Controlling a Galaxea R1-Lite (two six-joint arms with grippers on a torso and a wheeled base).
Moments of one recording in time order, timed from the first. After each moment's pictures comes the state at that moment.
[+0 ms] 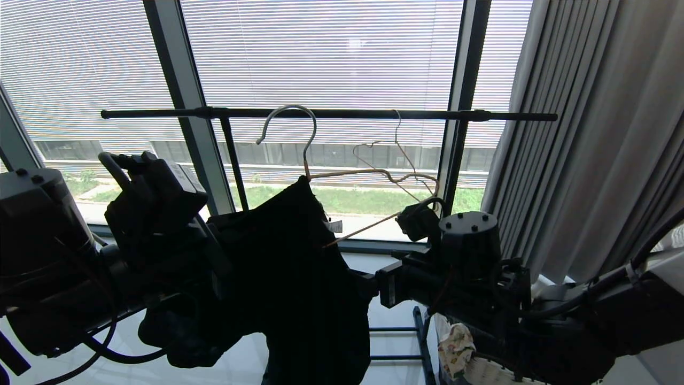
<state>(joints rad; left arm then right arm) -0.38 1.39 -0.52 -0.79 -0.38 0.50 0.88 1.95 -0.88 -0.76 -0.04 0.27</state>
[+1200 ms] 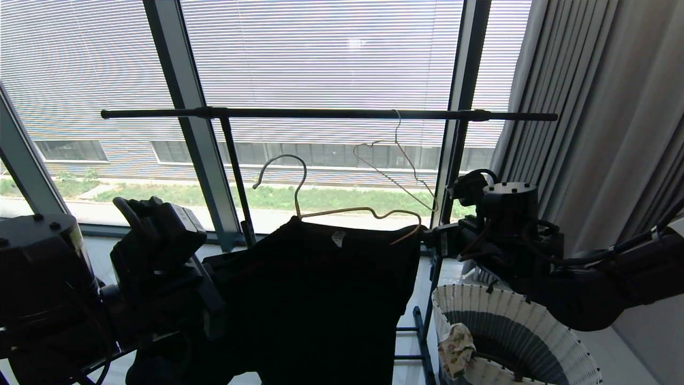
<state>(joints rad) -0.36 1.38 -0.38 -0.79 -0.37 0.42 0.64 1.92 -0.91 -0.71 -0.34 0.10</state>
